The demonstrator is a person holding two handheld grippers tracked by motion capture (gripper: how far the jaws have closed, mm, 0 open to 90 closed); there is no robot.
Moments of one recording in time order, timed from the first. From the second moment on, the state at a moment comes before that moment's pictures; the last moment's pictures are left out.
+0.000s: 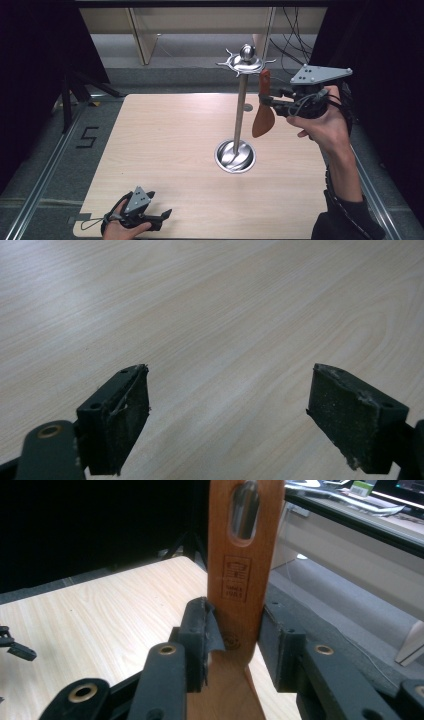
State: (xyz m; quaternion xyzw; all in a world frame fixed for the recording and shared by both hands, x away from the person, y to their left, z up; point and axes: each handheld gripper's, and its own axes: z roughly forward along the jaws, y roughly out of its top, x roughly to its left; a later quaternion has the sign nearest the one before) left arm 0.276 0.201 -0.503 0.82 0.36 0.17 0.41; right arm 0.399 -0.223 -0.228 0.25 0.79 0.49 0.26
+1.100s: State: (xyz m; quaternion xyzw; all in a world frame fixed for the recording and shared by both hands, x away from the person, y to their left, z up) left arm 0.276 0.200 -0.503 0.82 0.36 0.17 0.42; right arm 0.370 -0.263 -0.271 0.30 0.76 0.53 0.23
